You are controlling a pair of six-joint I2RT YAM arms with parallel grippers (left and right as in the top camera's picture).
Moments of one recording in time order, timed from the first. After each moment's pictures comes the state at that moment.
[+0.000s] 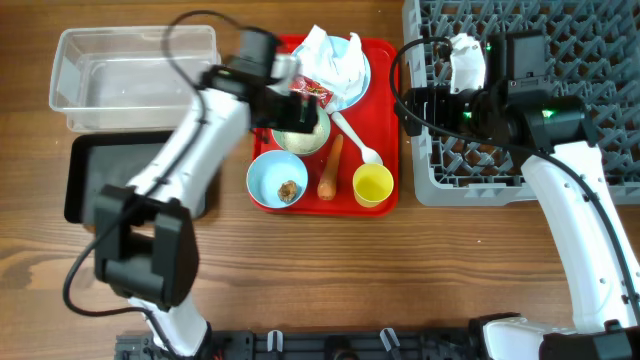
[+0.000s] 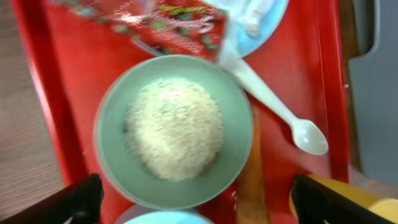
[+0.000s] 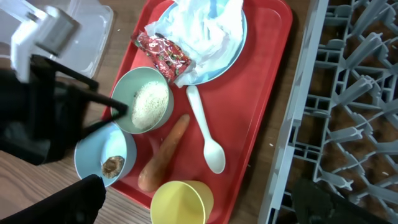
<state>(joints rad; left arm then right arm) -0.38 1.89 1.52 -0.78 0.15 -0.17 0.16 1.46 1.41 -0.88 -0.34 0.07</state>
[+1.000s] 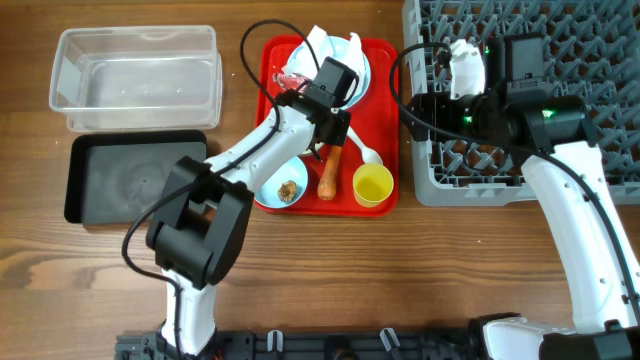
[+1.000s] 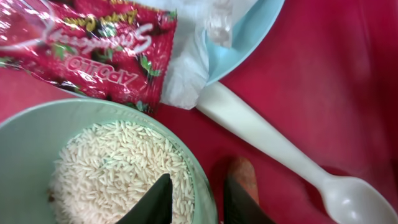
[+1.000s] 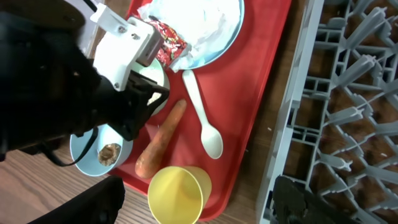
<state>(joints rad) -0.56 2.08 1.52 -0.58 -0.09 -0.23 0.16 1.46 1.41 -0.94 -0.33 0.07</state>
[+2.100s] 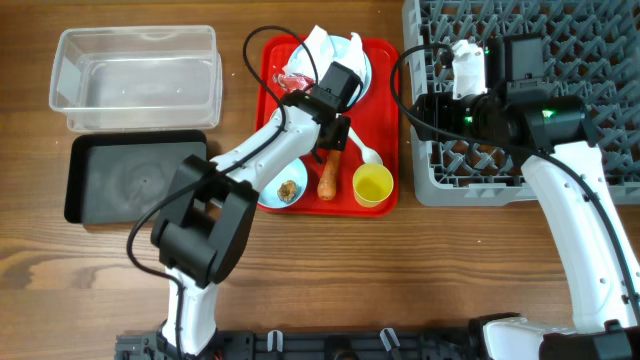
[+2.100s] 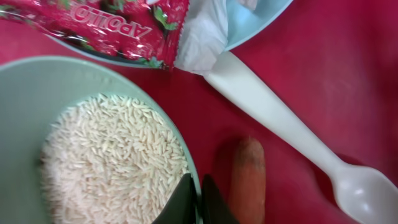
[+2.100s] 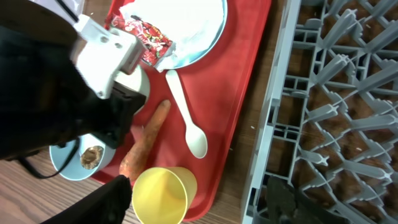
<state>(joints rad) -0.57 2.08 1.55 -0.68 -0.12 -0.31 0.16 1.46 1.41 -0.94 -0.26 0.06</state>
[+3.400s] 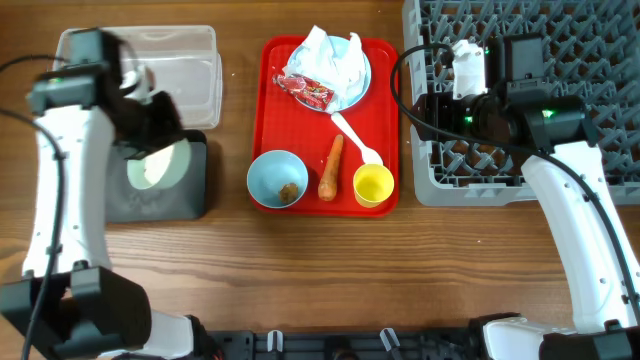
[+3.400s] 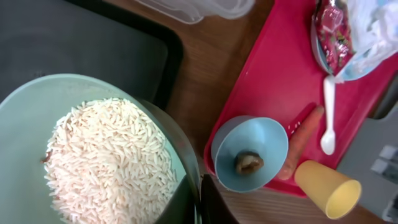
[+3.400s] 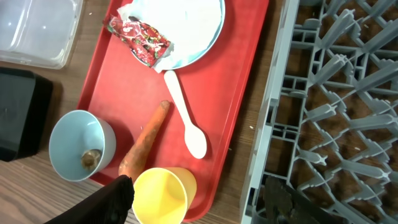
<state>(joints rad) 0.19 1.65 1.57 -1.28 0.29 -0.26 0.16 1.46 1.41 -0.94 -0.26 0.06</state>
